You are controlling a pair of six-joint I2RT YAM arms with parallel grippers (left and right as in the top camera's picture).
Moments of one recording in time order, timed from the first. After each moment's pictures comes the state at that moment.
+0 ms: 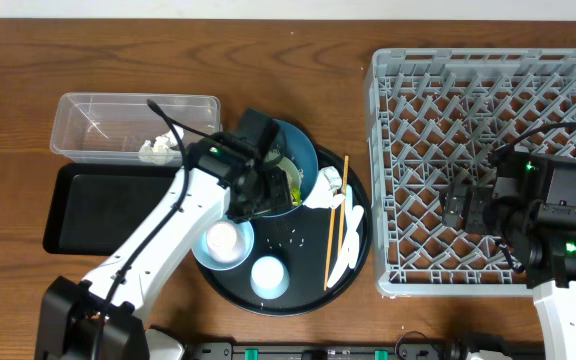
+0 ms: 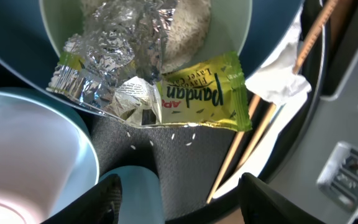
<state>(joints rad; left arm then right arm) -0.48 1.55 1.18 -0.99 0.22 -0.72 -0.10 0.99 0.93 -0.92 -0.16 0.05</state>
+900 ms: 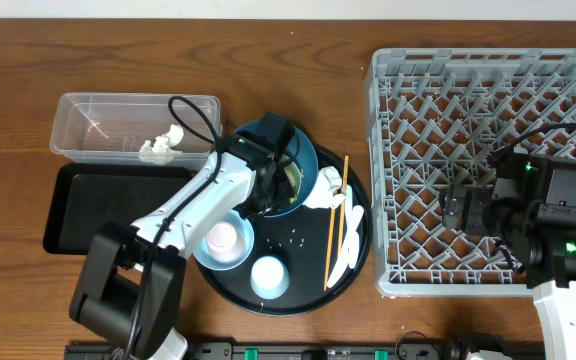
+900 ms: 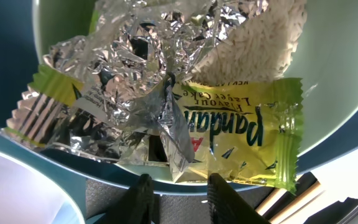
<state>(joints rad) -0.49 1.75 1.18 -0.90 0.13 -0.89 -0.10 0.99 0.93 -0.93 -0.16 0.05</state>
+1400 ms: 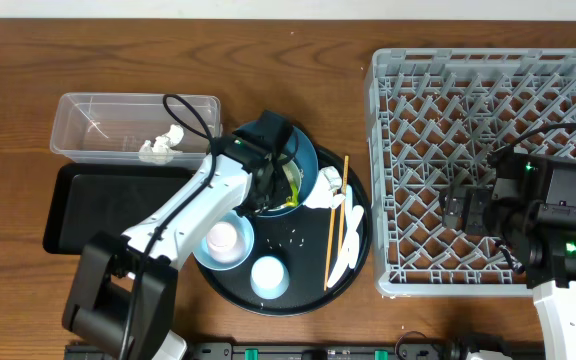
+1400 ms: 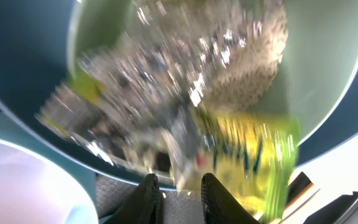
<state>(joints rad) -0.49 1.70 1.18 -0.90 0.08 -0.88 -0.10 0.99 0.93 -0.93 -0.16 0.05</state>
